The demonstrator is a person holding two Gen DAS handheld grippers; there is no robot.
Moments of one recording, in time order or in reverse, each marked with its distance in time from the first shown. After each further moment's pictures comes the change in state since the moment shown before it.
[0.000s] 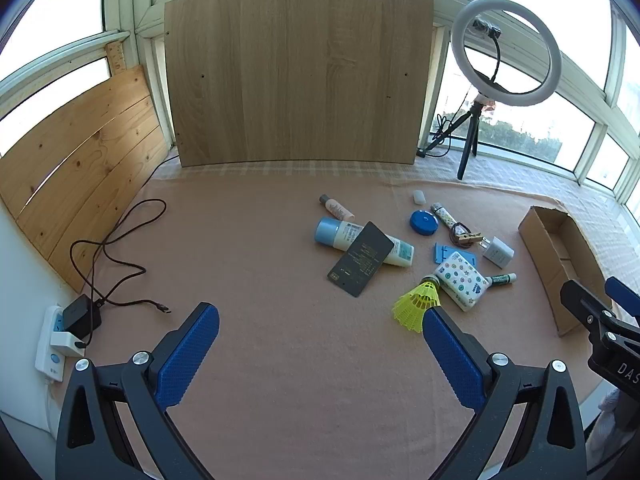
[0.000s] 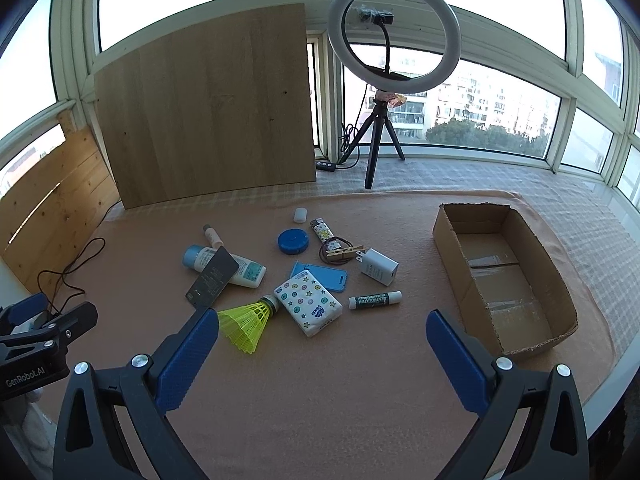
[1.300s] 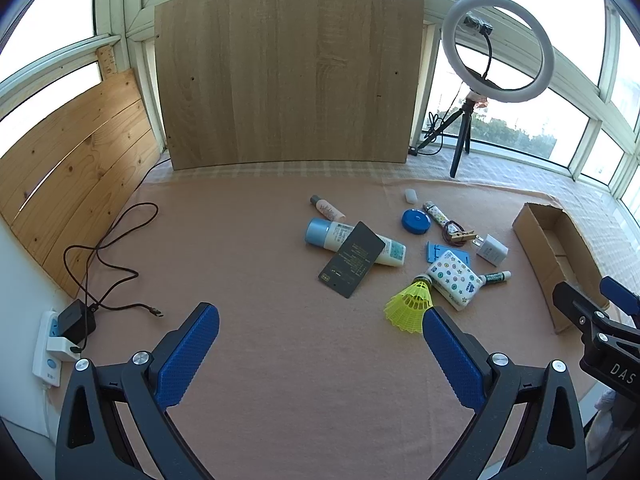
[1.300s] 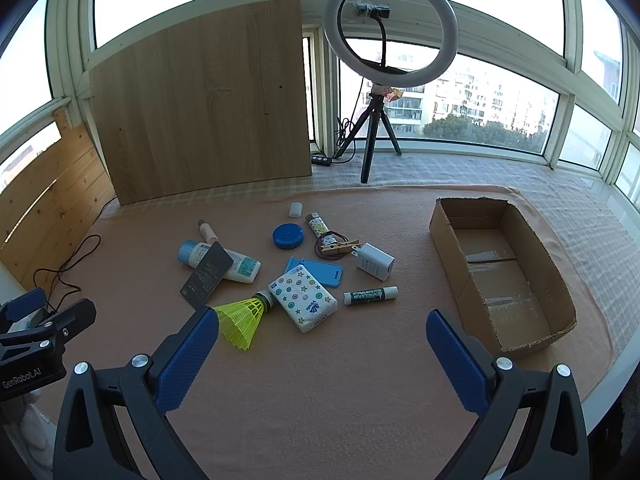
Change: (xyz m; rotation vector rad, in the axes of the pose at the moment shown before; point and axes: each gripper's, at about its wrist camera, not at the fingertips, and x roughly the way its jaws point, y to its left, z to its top) left arm 0.002 -0.009 0.000 0.019 -0.002 -0.018; right arm 0.004 -0.004 0.000 0.007 0.018 -0.014
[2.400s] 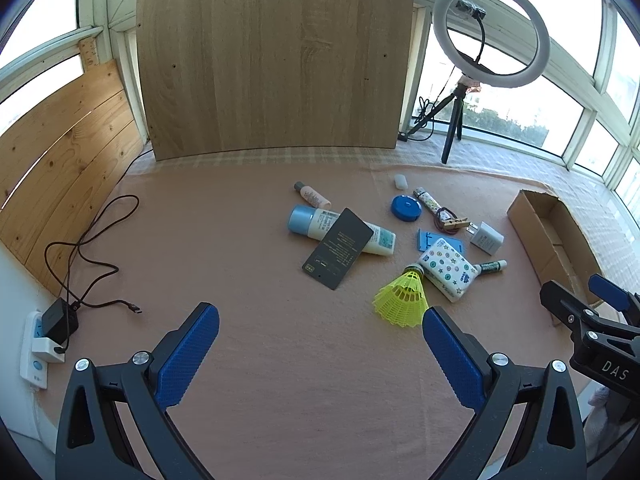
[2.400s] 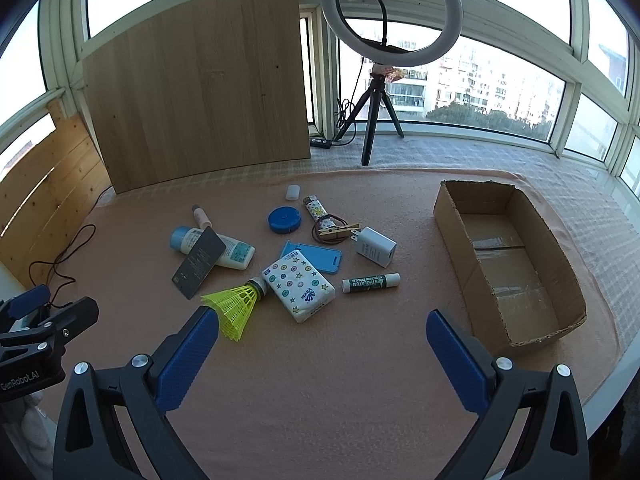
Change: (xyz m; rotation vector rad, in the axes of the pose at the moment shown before) left arm 0.025 -0.010 -0.004 0.019 0.042 -0.043; right arm 0.022 -0.006 -0.004 0.005 0.057 0.010
